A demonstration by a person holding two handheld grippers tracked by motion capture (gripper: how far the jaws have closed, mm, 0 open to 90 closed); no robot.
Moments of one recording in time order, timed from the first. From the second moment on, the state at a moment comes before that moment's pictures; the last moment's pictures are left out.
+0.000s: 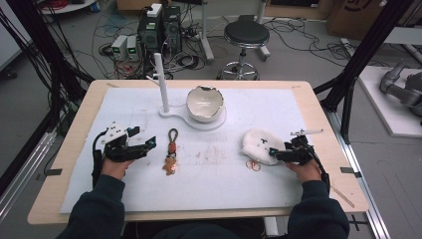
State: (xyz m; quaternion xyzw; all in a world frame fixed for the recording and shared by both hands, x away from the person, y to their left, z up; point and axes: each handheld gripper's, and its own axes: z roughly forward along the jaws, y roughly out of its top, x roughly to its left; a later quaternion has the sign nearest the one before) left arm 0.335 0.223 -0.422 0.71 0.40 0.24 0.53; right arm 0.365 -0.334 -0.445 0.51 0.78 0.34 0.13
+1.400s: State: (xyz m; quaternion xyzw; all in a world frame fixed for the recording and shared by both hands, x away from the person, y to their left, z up) left arm 0.329 0.116 -0.427 0.77 0.27 0.07 0.57; right arm 0.335 -0.222 -0.394 0.20 0.82 0.52 0.11
